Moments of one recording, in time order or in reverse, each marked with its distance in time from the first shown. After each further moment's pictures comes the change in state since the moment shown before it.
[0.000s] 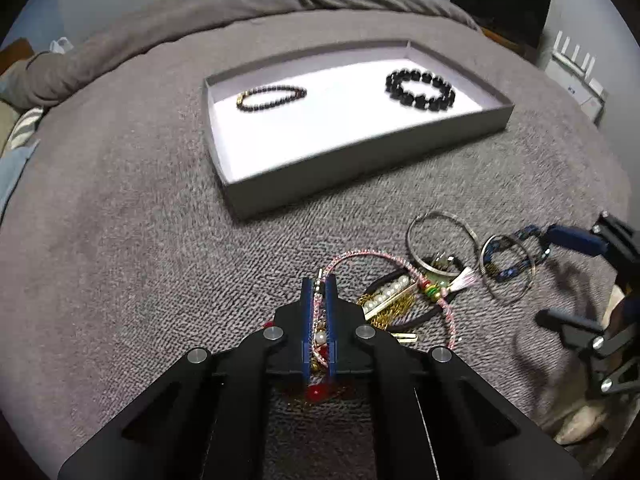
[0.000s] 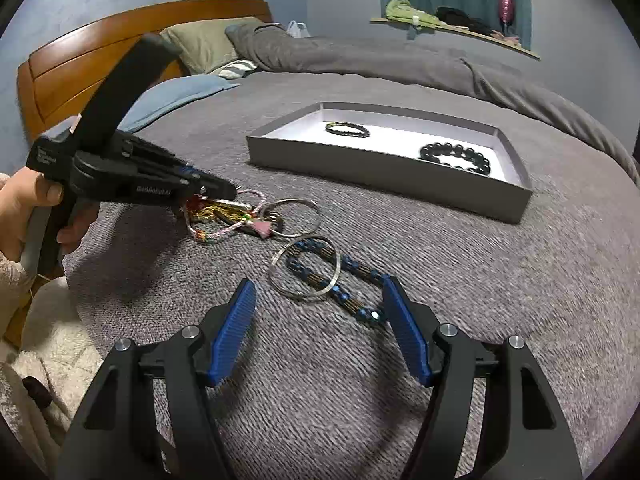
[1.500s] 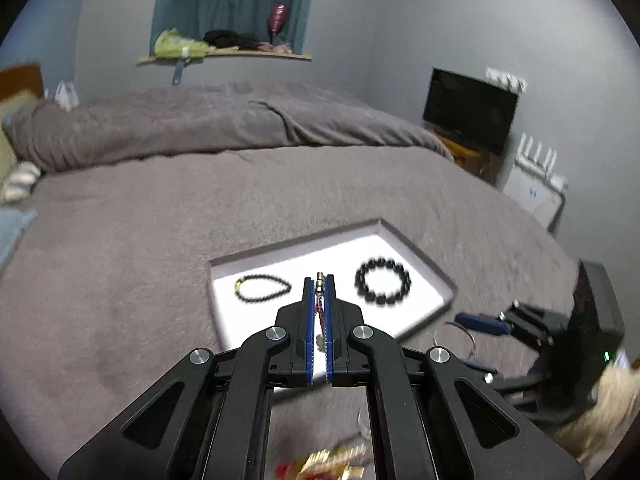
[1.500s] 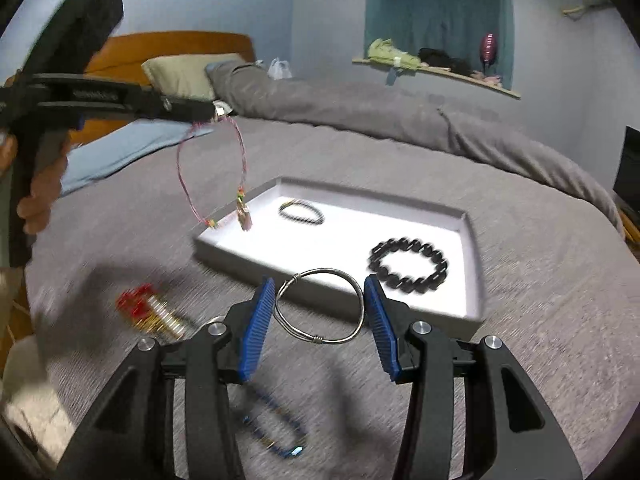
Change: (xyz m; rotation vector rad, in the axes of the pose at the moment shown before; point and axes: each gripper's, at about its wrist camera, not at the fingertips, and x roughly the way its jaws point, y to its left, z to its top) left arm -0.080 0.023 0.095 -0.084 -0.387 -0.144; right arm 0.003 -0.045 0.076 -0.013 -0.160 -0.112
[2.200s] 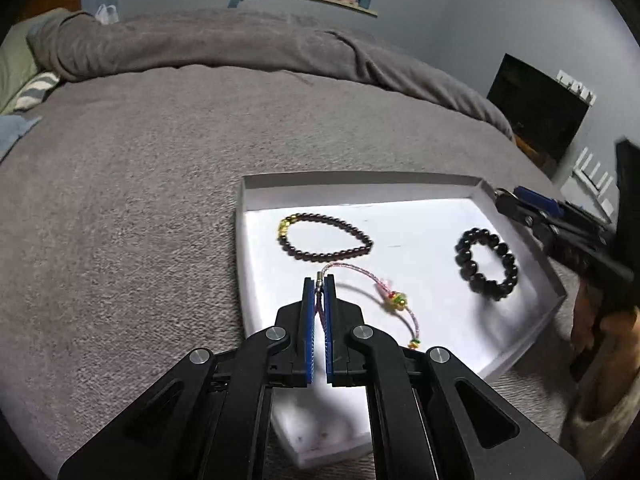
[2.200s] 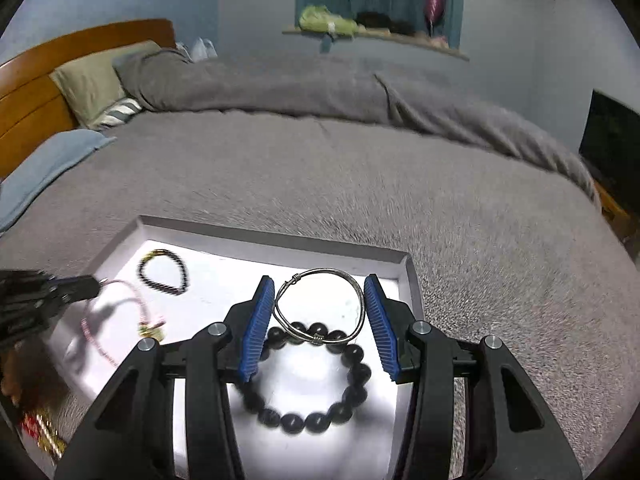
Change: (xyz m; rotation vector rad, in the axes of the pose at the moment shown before) left arm 0.111 0.067 -0.040 -0.167 0.164 0.120; right arm 0.134 -0.095 0.069 0.135 0.154 -0.180
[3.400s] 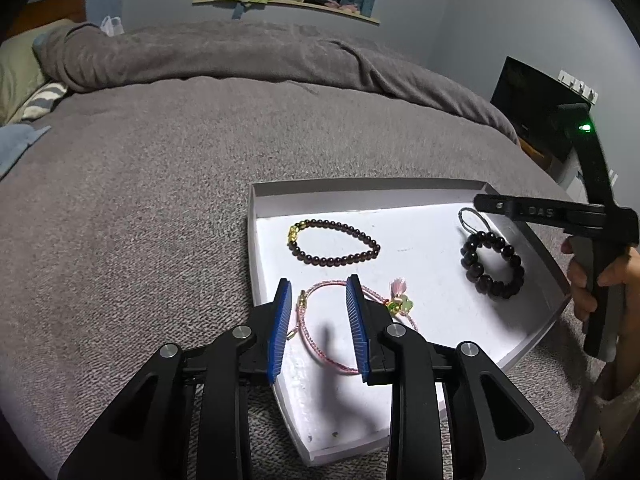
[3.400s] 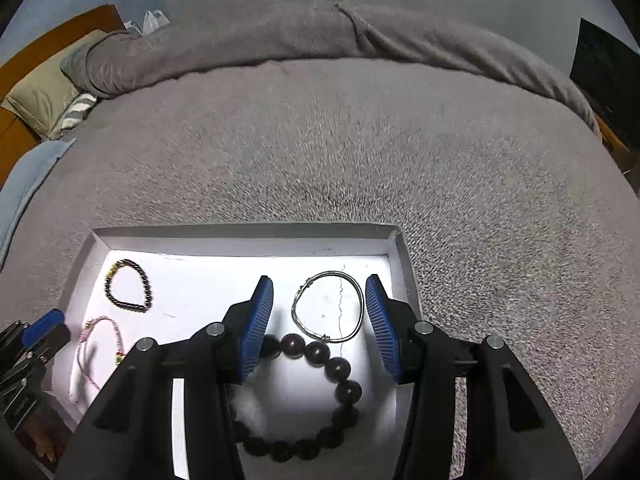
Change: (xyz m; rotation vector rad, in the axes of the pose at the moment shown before) left arm -0.006 0.003 -0.002 0.015 -0.039 0.026; right arm 0.039 -0.022 0.022 0.154 0.205 -0.020
